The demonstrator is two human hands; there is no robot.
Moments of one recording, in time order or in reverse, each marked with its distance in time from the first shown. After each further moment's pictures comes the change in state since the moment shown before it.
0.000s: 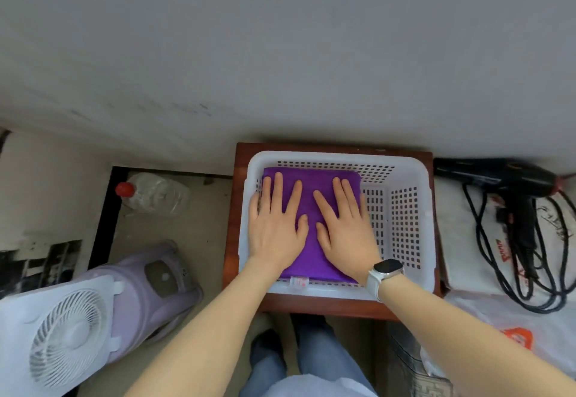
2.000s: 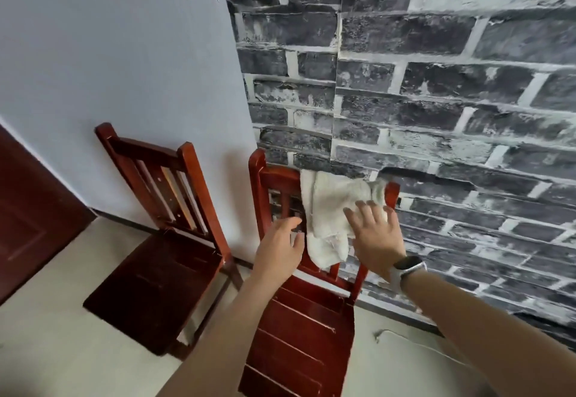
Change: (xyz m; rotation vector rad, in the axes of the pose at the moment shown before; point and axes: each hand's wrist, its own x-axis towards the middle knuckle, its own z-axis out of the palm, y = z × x) left_hand -1.193 -0.420 -0.061 -0.465 1.026 -1.656; right_hand -0.696 -0.961 0.330 -0.482 0.017 -1.775
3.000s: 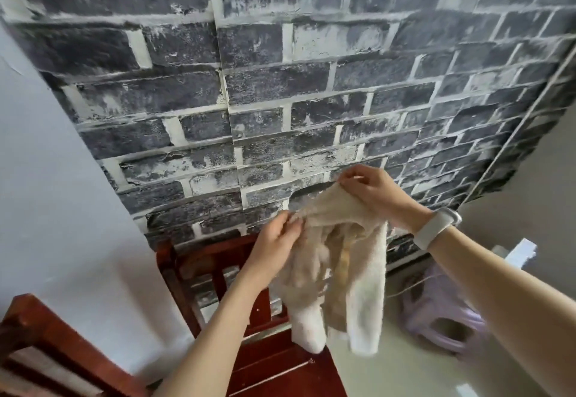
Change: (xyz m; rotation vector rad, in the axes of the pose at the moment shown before) left_hand 0.123 0.044 -0.023 -0.782 -0.802 0.370; right_hand 0.011 0.011 -0.154 0.802 0.366 0.710
